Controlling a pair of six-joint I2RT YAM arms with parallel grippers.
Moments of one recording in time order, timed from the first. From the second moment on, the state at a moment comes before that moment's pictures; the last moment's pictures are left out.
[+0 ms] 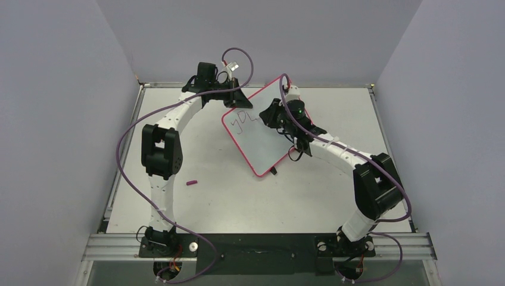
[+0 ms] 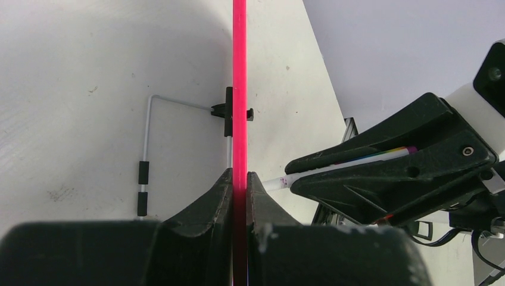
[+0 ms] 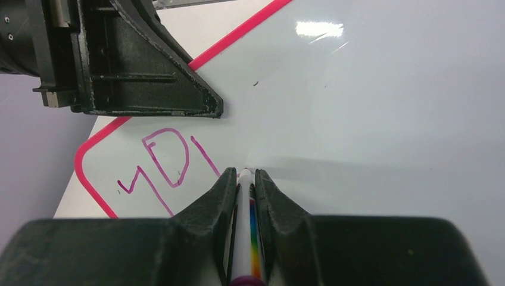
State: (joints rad) left arm -0.29 2.19 1.95 -0.41 0.92 -0.46; right arm 0.53 1.65 1.11 0.24 -0.04 0.52
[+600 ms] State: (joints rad) left arm -0.29 2.17 1.94 -0.41 0.92 -0.46; right arm 0.53 1.71 1.26 0.20 -0.04 0.51
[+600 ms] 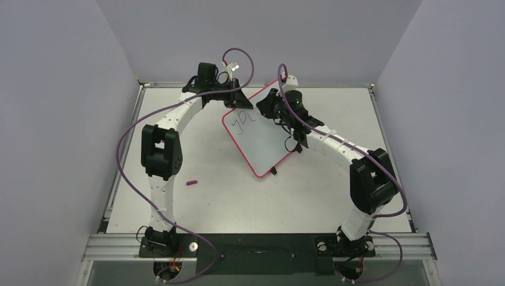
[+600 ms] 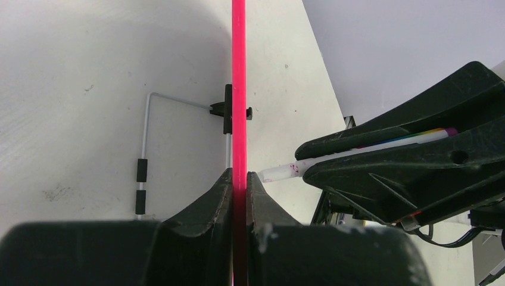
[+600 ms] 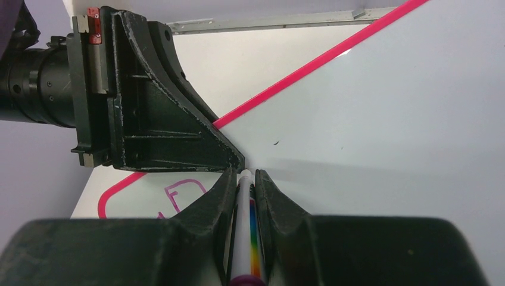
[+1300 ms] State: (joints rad) left arm -0.29 2.17 1.93 -0.40 0.92 -0.47; right arm 0.52 1.70 1.19 0.26 -0.04 0.54
